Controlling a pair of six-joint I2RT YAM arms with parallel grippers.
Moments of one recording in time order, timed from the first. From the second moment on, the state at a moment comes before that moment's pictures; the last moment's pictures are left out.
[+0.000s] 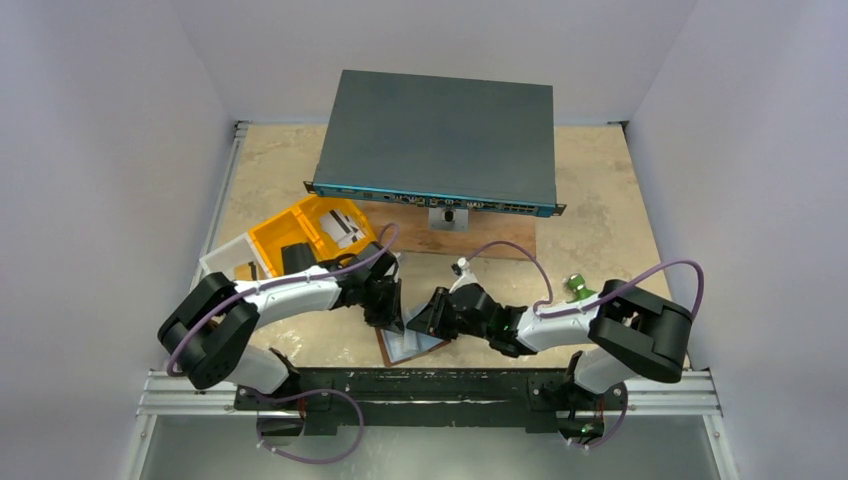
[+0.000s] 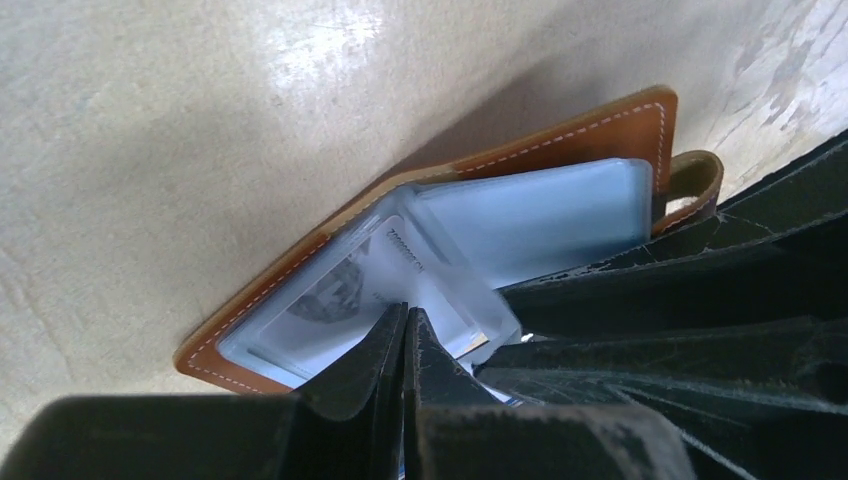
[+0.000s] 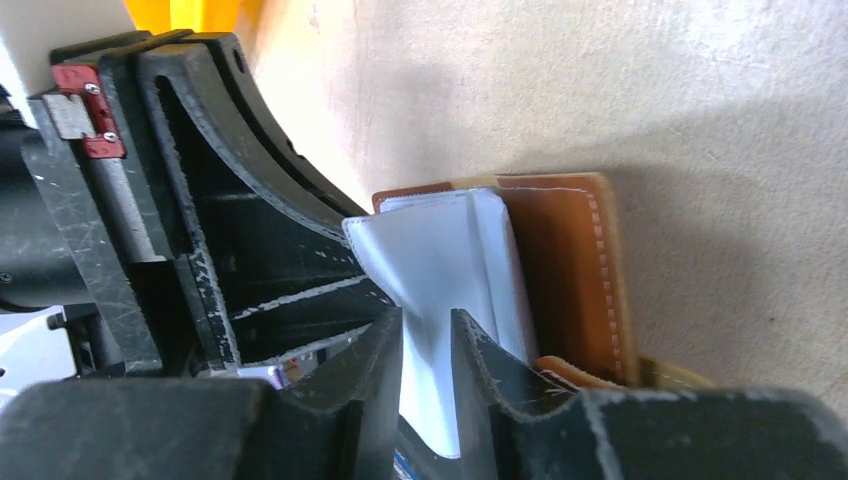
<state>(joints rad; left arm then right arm) -0.75 1.43 0.67 -0.38 0.32 -0.72 1.09 1.48 0.41 0.52 0.03 1.27</state>
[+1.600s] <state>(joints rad) -0.86 1.50 0.79 -0.35 0.29 -0.78 1.13 1.32 0.51 0.04 0.19 1.05</state>
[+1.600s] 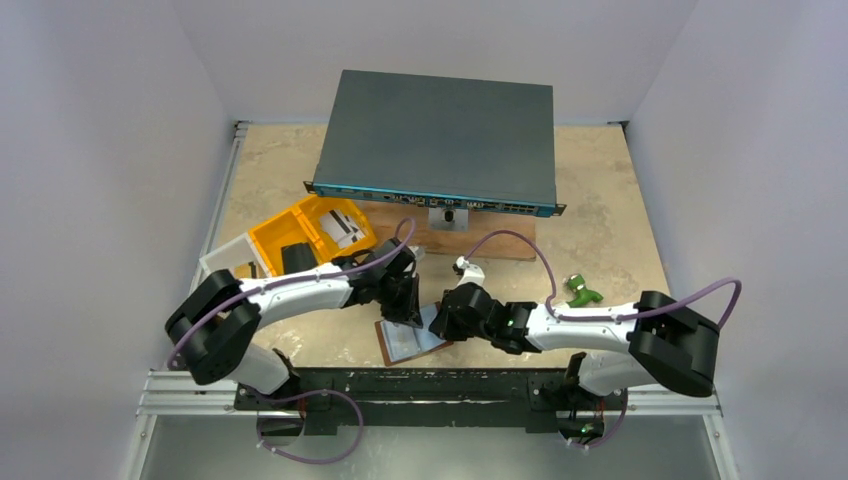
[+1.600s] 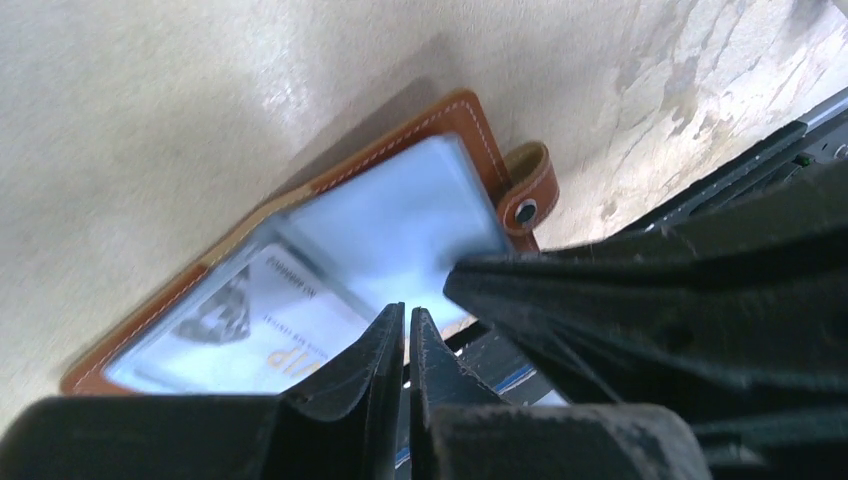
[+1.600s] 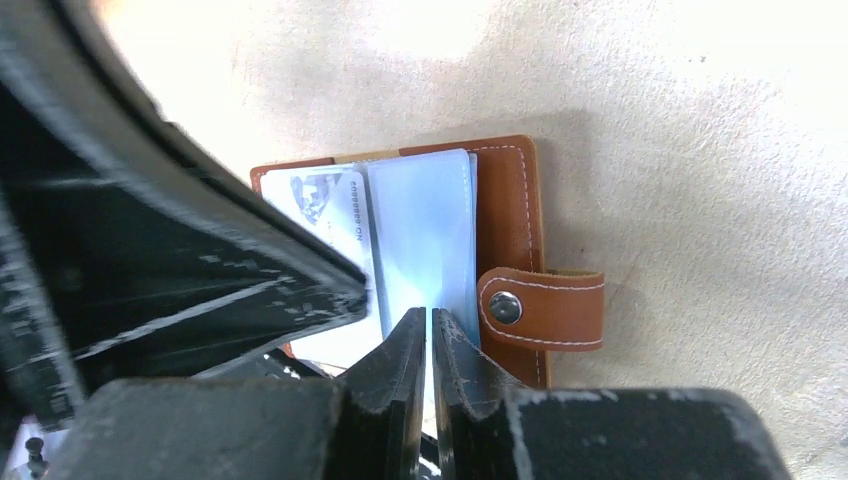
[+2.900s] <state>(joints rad) -0.79 1.30 0.61 -0.44 0.17 -0.77 1.17 1.53 0.63 0.14 0.08 1.02</state>
